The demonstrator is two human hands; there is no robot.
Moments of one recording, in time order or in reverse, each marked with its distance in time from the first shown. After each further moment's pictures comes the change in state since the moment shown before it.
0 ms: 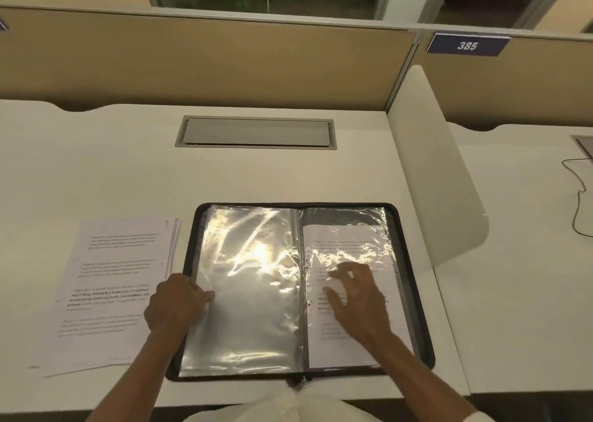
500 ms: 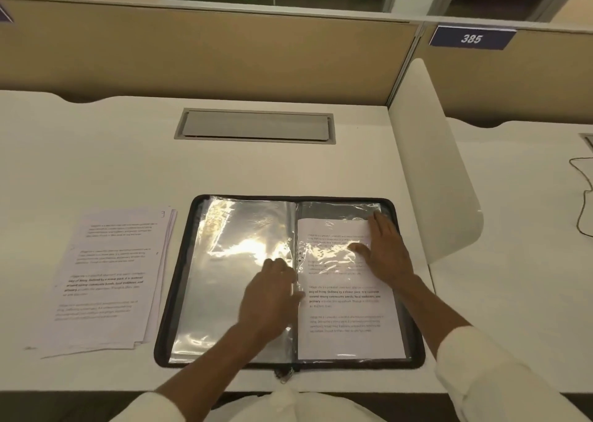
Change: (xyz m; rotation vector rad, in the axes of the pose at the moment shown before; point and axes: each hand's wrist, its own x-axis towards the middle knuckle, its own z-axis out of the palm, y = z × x) left_hand -0.083 0.094 0.094 0.156 0.055 0.828; right_hand 0.090 0.100 -0.026 -0.188 -0.291 0.167
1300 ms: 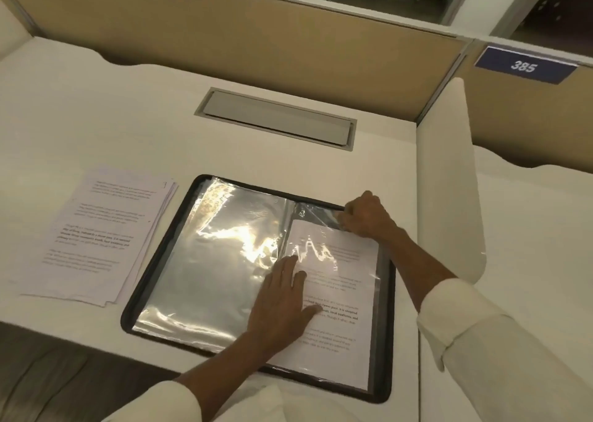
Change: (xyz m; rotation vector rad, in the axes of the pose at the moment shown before) left_hand 0.014 0.054 0.079 0.041 0.118 -0.096; right_hand 0.114 -0.041 -0.057 -0.065 -0.317 -0.098
